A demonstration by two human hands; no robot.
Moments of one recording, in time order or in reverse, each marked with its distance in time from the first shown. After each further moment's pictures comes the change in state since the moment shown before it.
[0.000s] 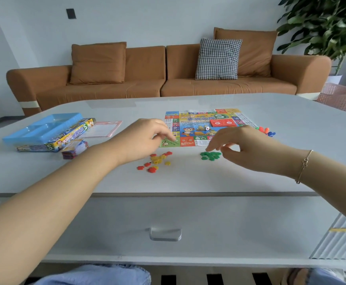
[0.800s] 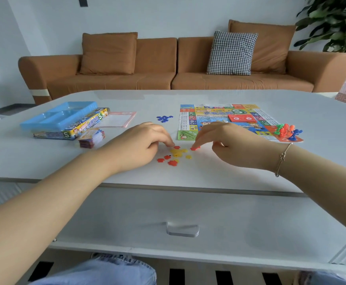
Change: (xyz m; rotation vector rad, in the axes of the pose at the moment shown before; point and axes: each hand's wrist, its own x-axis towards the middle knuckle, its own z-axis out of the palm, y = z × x) left_hand -0.040 -0.041 0.000 0.132 0.005 0.101; right_hand 0.054 -0.024 0.038 -0.092 -0.090 -0.094
